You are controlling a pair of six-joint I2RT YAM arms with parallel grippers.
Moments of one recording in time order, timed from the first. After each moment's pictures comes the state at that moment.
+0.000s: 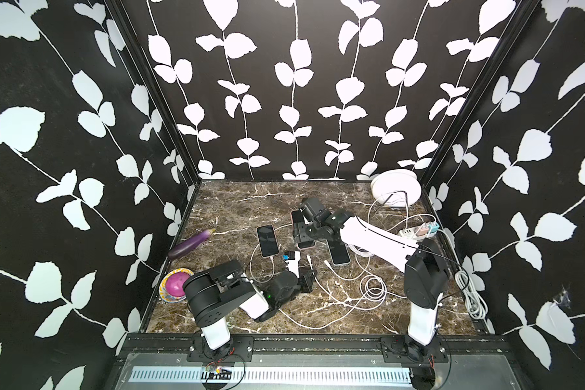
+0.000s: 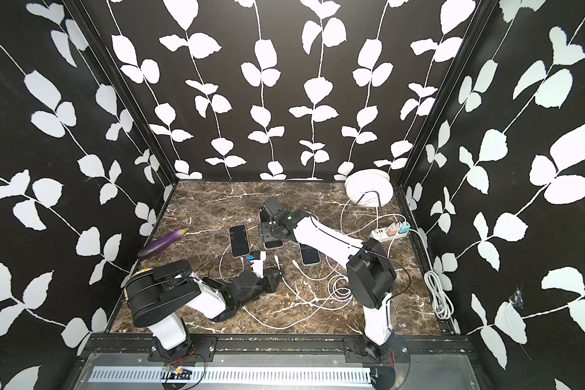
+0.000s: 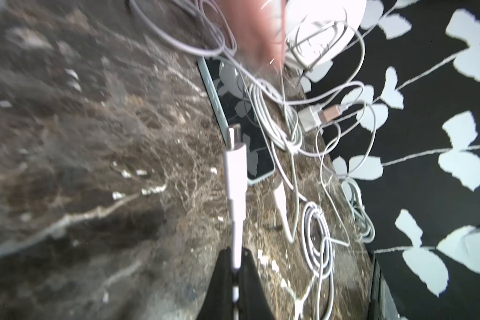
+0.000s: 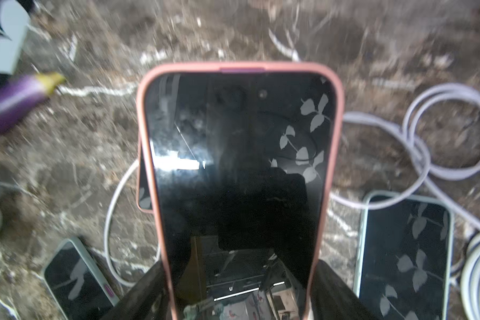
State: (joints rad) left arm -1.03 1.71 0.31 1.03 -0.13 -0.94; right arm 0.81 1.90 1.63 -0.64 0.05 0.49
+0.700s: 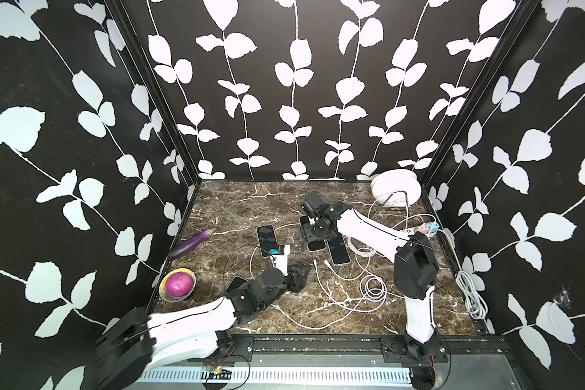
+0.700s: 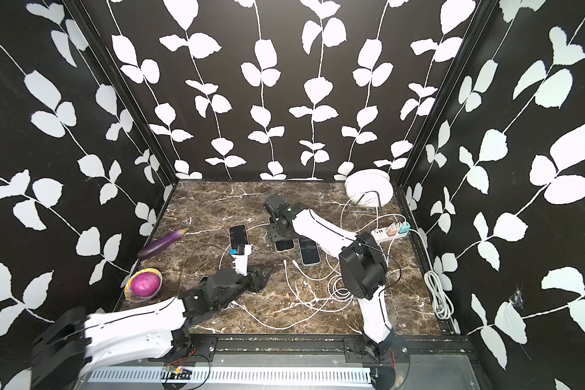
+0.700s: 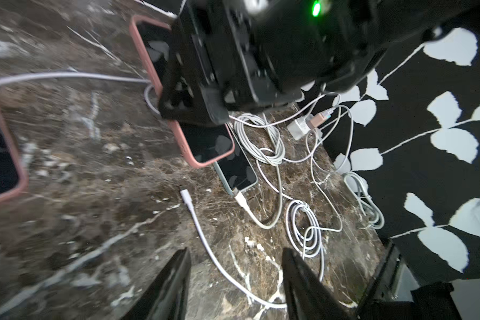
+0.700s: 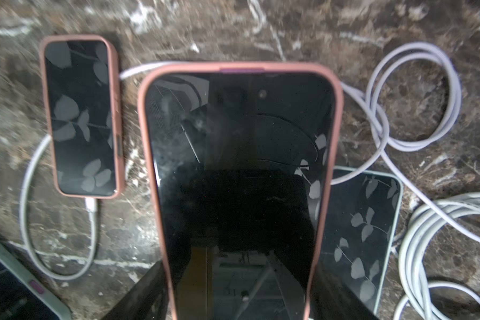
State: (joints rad) left arm -1.04 0.91 0.38 0.16 -0.28 -0.71; right arm 0.76 2.02 1.74 -0.91 0.05 0.41
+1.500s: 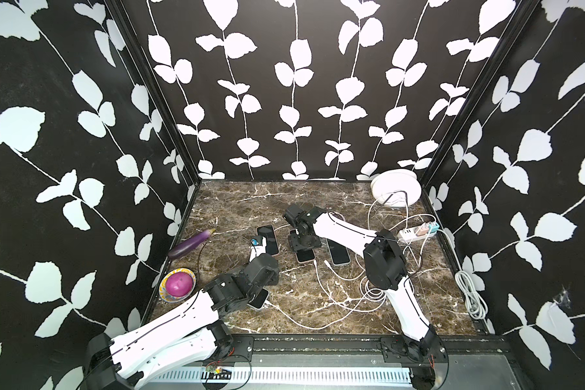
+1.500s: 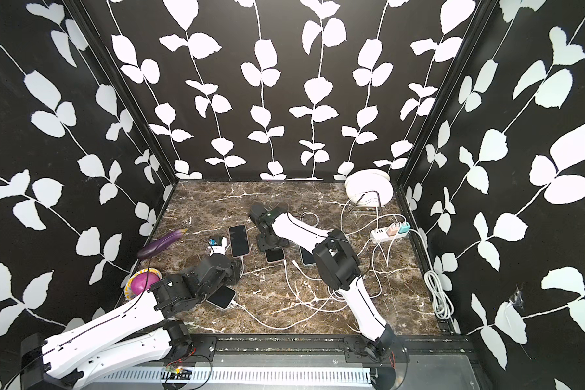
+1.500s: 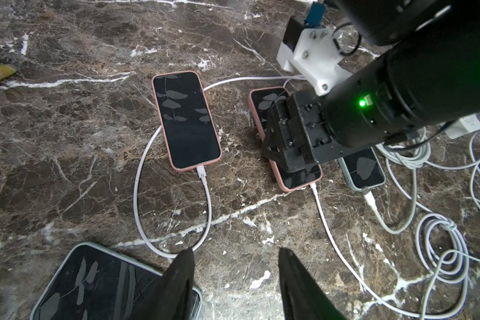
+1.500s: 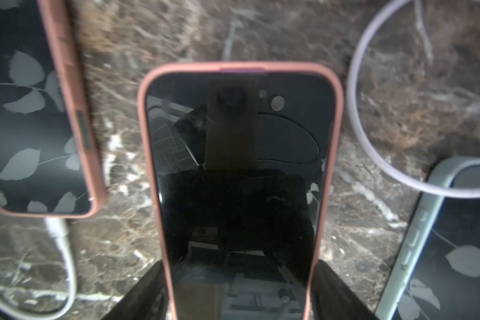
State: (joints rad) left arm -0.93 0.85 0.67 -0.62 -0.45 -0.73; right arm 0.83 2.28 1.95 -1.03 0.04 0.55
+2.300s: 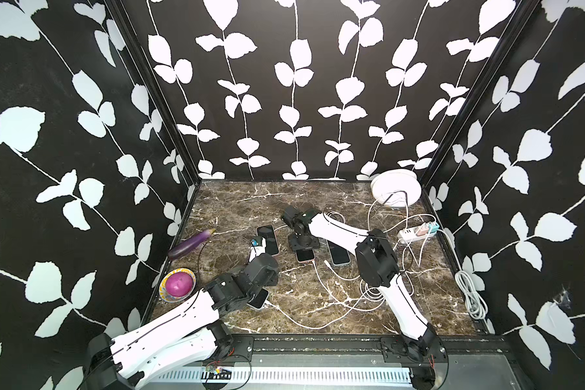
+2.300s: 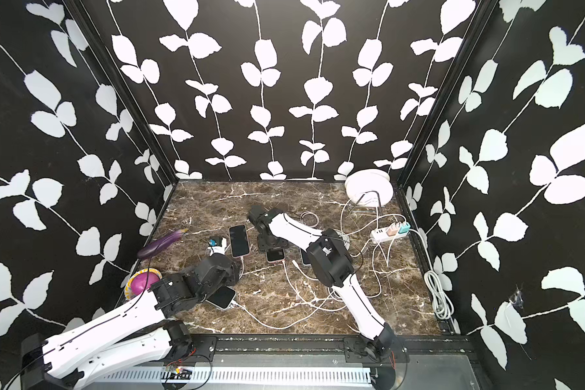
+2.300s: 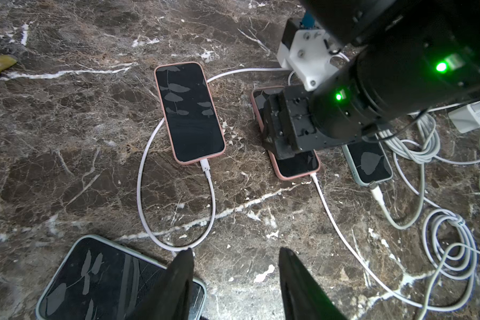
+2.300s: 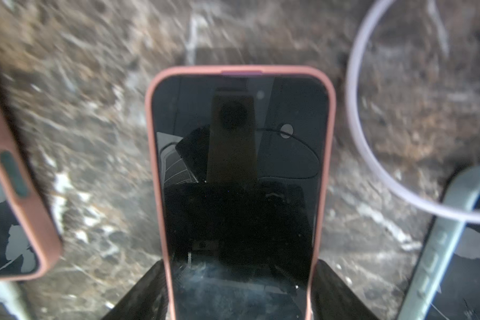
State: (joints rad) left arm -0.92 0.86 0.67 -0.64 -0.44 -0.73; right arm 0.82 2.38 2.05 -1.06 0.06 0.58
